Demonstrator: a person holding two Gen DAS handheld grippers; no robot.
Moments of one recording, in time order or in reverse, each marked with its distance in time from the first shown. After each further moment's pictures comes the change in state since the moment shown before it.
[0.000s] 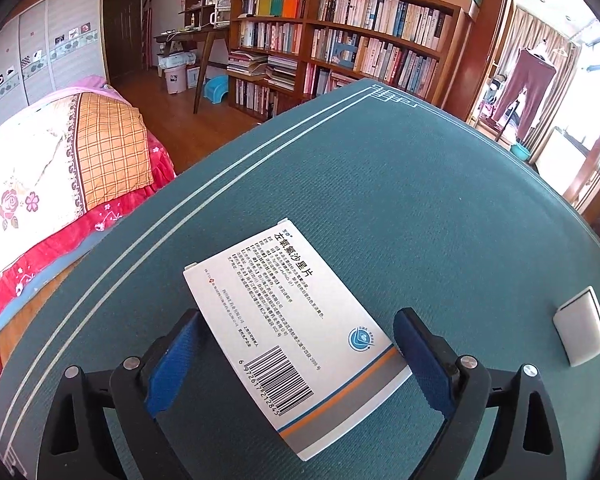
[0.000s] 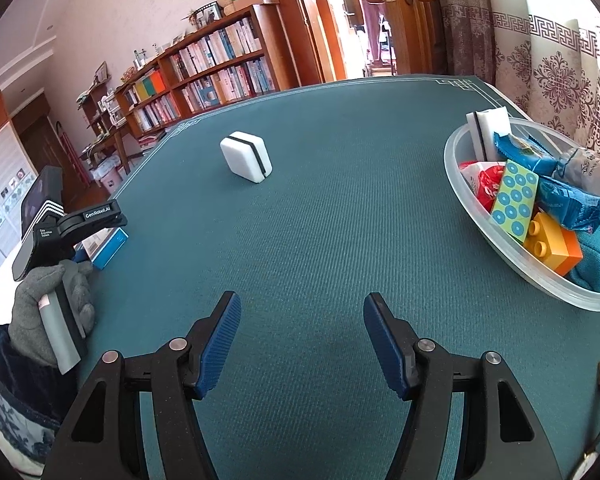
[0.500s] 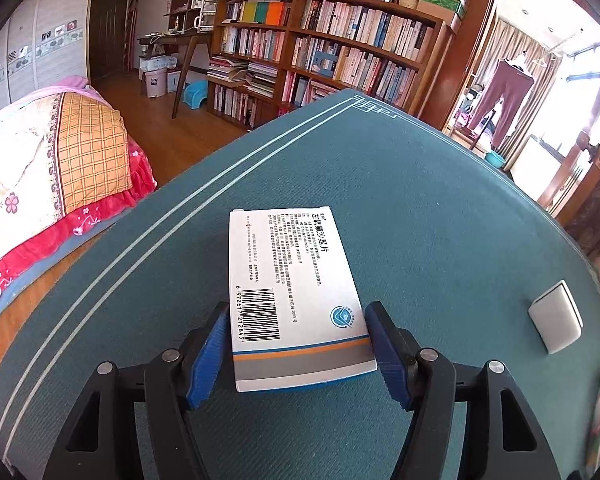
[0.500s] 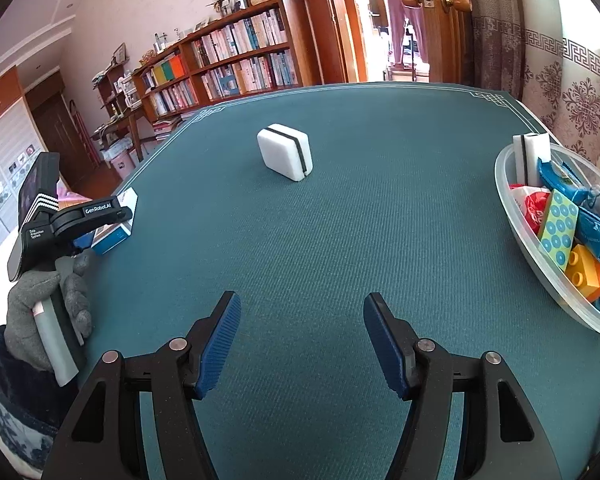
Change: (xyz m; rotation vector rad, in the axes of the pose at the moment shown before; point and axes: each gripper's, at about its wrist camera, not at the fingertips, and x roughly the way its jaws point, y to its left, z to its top) left arm -0.012 0.015 -0.003 0.001 -0.030 -0.118; right arm 0.017 0.032 0.006 -0.073 0.018 0.021
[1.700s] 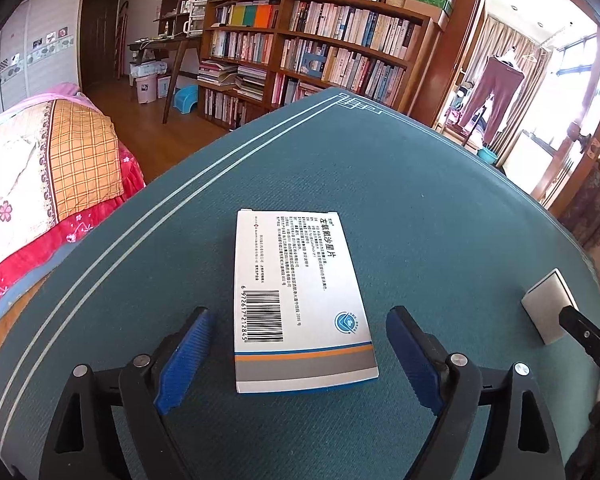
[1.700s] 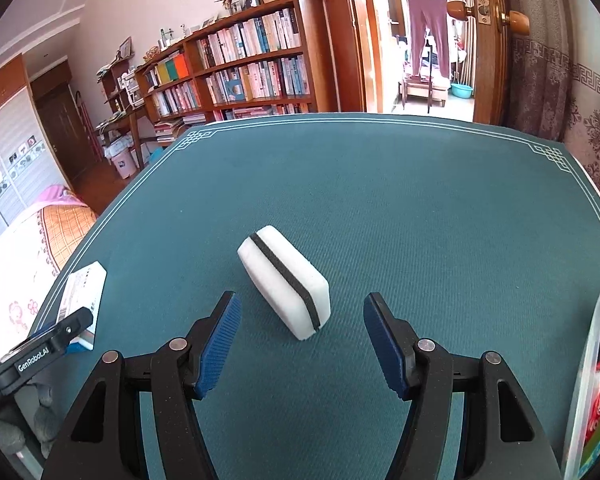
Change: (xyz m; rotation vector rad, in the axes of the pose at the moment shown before) left arm 0.003 -0.007 -0.007 0.030 -0.009 -0.007; right arm 0.111 0.006 0.122 -0.049 -0.003 0.022
